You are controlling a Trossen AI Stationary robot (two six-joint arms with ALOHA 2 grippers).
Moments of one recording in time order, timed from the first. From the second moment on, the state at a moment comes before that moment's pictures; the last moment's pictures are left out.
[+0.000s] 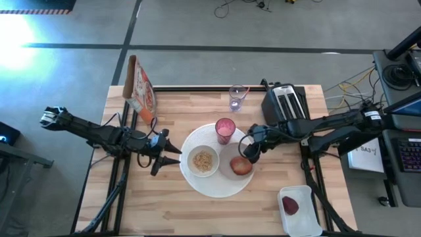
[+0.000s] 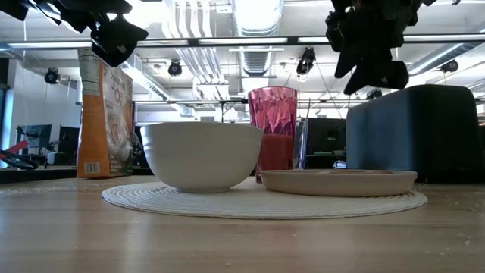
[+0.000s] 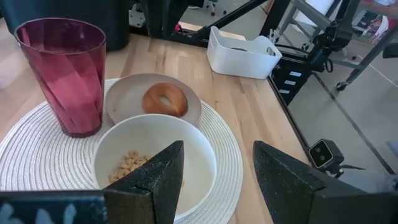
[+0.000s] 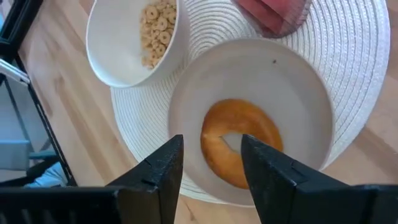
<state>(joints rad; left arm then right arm) -0.27 0.83 0.54 -0.07 -0.08 -0.32 0.08 1.24 0.91 -0.57 -0.05 0.91</state>
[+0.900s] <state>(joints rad) -0.26 0.77 0.54 -0.08 -0.23 -0.10 0.52 1.30 0.91 -0.44 -0.18 1.88</state>
